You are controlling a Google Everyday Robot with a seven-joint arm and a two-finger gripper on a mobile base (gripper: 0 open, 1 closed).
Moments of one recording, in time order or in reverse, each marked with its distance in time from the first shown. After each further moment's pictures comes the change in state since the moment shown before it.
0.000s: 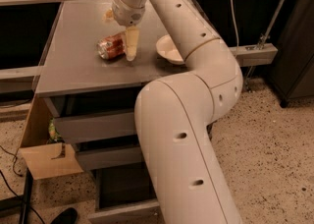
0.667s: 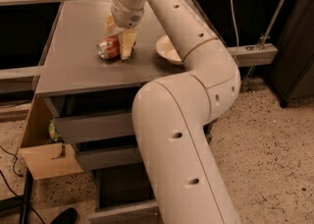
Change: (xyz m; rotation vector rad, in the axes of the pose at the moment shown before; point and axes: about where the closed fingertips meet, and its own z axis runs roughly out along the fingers) arm 0.000 0.001 0.008 -0.017 -0.002 0.002
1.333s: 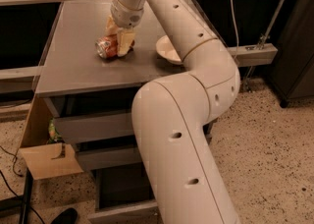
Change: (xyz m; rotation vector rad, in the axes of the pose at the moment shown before) arm 0.000 0.000 0.000 0.000 0.000 0.000
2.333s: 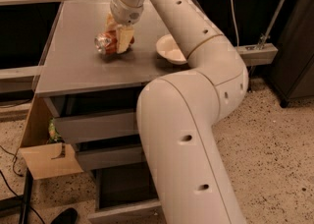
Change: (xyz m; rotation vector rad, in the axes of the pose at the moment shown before) arm -0.004 -0.007 -0.012 0.054 0.014 -0.005
